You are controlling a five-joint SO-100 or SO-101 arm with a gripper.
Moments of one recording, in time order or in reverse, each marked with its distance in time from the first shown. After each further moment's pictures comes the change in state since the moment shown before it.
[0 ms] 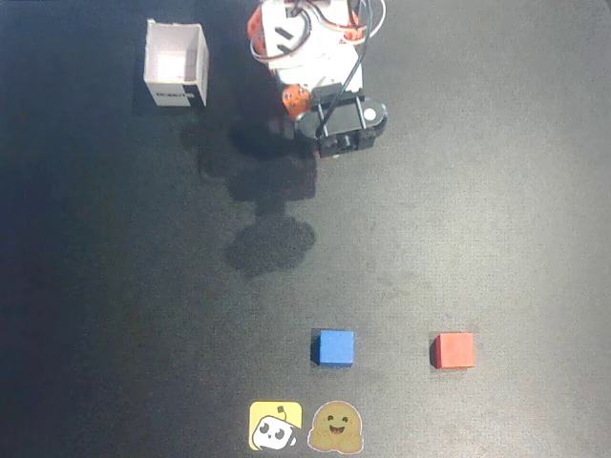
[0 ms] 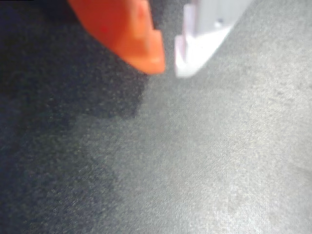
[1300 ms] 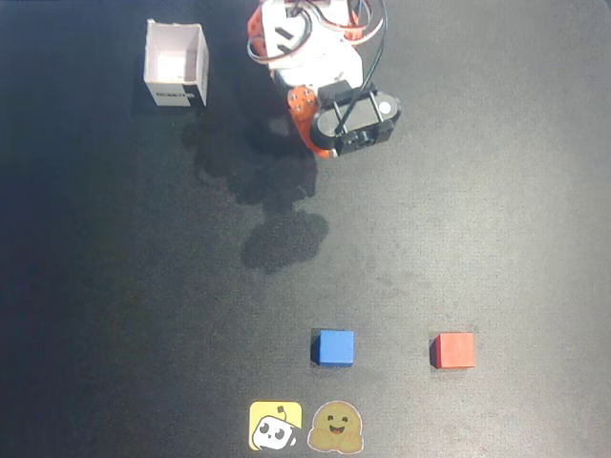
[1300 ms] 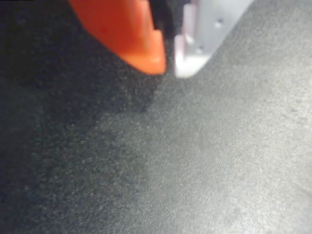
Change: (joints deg) arm -0.1 0.0 0.0 0.0 -8.7
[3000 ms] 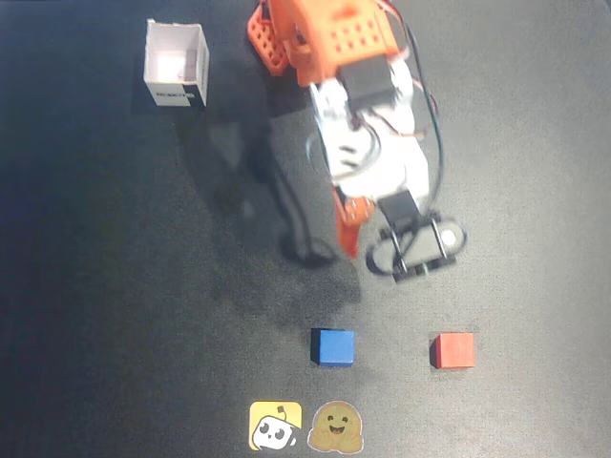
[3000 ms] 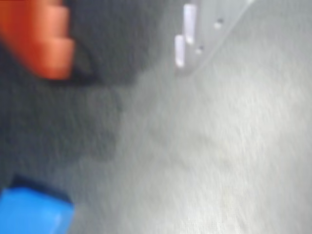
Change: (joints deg) arm -10.6 -69.4 -55.5 -8.3 14.7
